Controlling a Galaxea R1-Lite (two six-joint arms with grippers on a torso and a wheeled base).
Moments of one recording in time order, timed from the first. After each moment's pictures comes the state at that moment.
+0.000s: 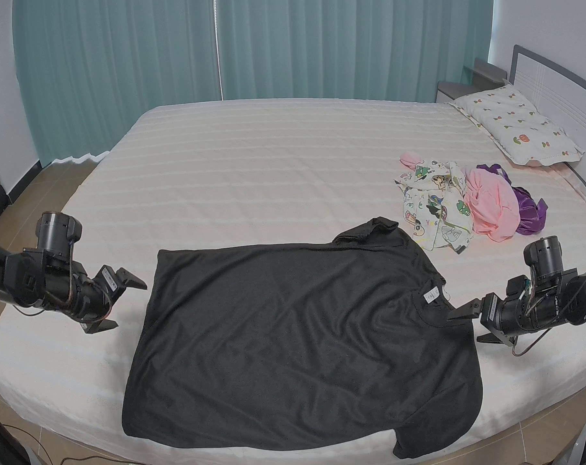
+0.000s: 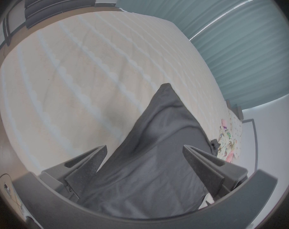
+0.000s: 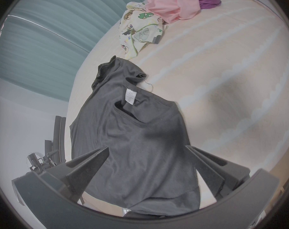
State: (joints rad) left arm 0.04 1.76 -0.80 -0.09 -0.22 -0.79; right arm 0.05 1.79 -0.62 -0.27 0.34 0.55
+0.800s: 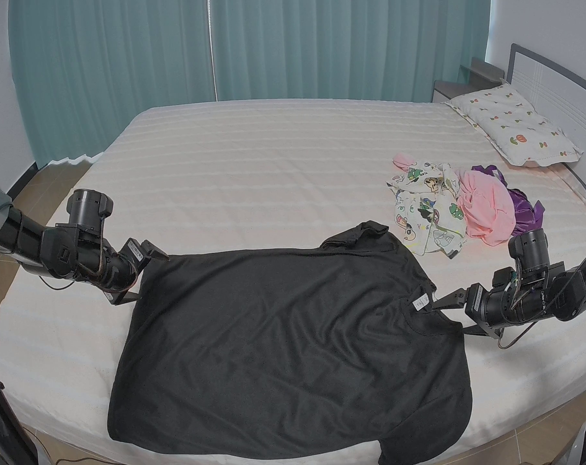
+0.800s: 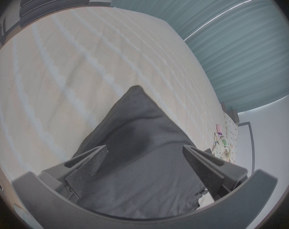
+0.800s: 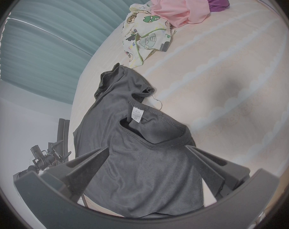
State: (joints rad) left arm -0.02 1.95 -1.06 -0.09 -0.21 -0.86; right arm 0.12 1.84 -0.69 -0.32 0.32 0.63
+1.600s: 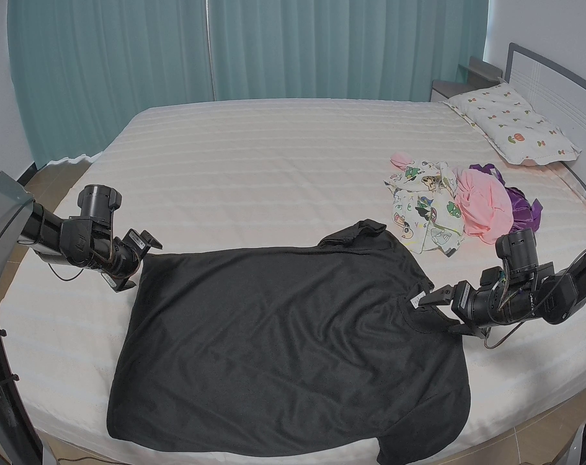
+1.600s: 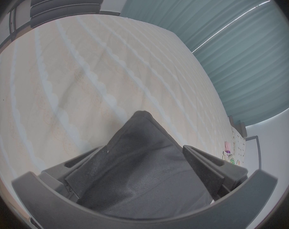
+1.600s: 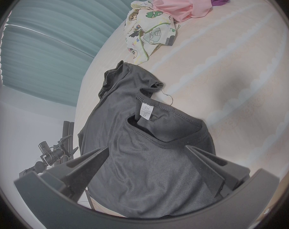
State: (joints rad) left arm 0.01 2.11 -1.25 -0.08 -0.09 -0.90; right arm 0.19 1.88 -0.71 -0.38 0.32 0.72
